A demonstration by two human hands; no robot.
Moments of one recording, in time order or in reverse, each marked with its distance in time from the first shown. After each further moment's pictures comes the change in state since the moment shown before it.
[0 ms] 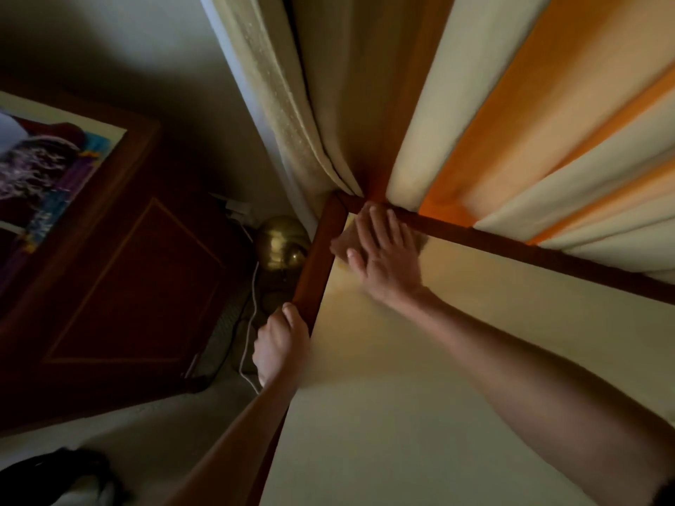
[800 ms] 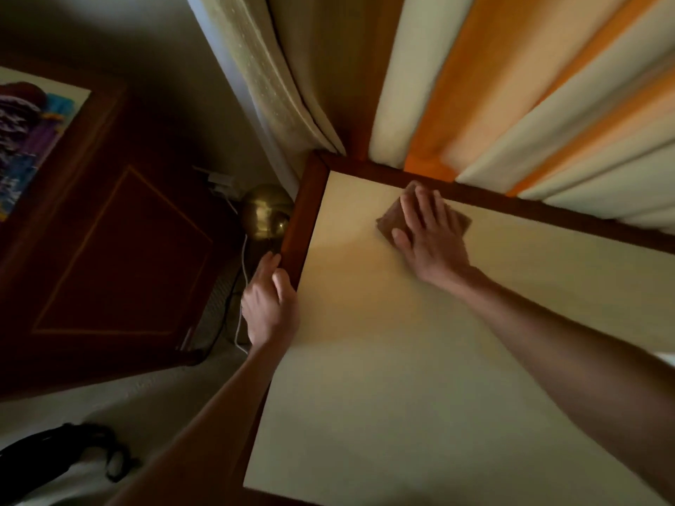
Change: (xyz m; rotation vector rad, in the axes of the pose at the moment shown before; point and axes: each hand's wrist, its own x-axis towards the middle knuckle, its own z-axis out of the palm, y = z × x) left_hand -0.010 -0.012 -0.001 -0.202 0.118 0.339; right_hand -0.059 0.076 -0.007 -0.047 -0.085 0.116
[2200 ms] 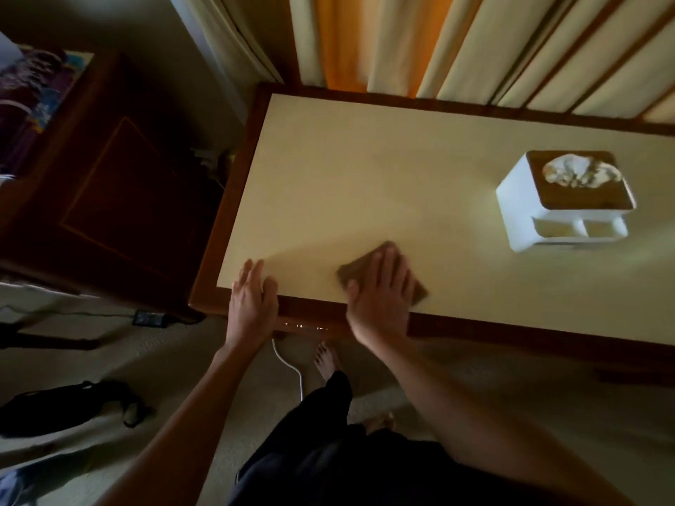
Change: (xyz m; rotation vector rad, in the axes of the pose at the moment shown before) left_hand -0.252 -0.102 -0.069 0.280 -0.288 0.278; right_hand -0.377 -0.076 0.053 0.185 0.048 0.407
